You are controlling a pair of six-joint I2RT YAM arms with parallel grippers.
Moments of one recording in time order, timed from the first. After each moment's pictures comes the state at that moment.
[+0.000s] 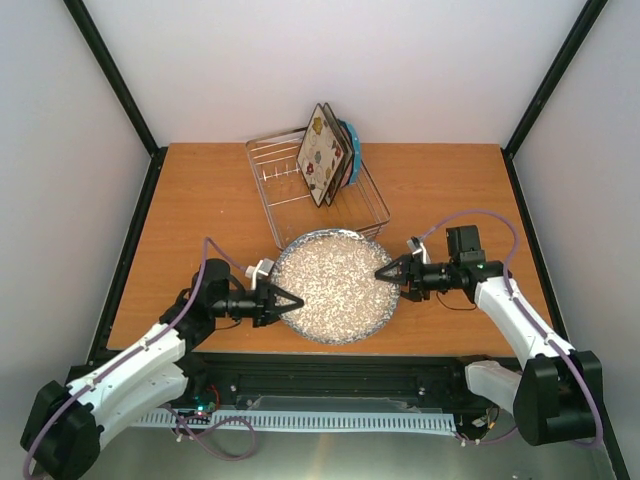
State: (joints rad) left arm -0.57 0.76 0.32 0.10 0.88 -1.34; right arm 0.13 1.10 0.65 -0.57 -1.11 0.53
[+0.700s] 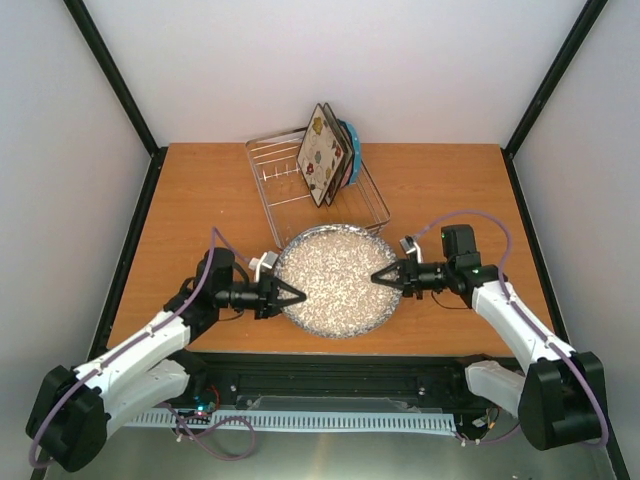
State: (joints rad) left arm -0.55 0.87 0.36 0.12 0.92 -1.27; right arm 0.20 1.10 0.60 -0.39 -1.18 0.68
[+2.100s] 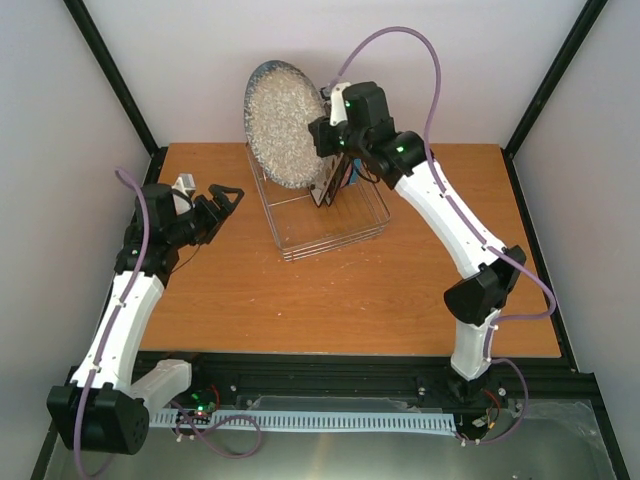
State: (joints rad) left arm -0.04 1.00 0.94 -0.40 0.51 -0.87; right arm 0.62 1.88 2.16 -0.68 -0.08 0.25
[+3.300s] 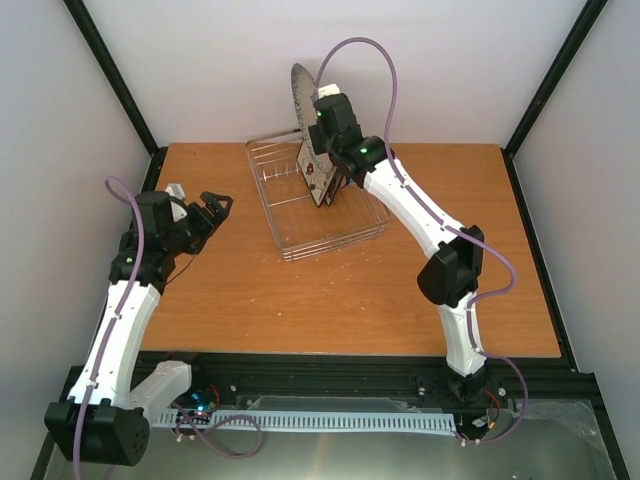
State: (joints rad) left arm -0.03 0.94 0.94 -0.53 0.34 -0.88; right arm 0.65 2.11 2.24 -0.54 0.41 0.01
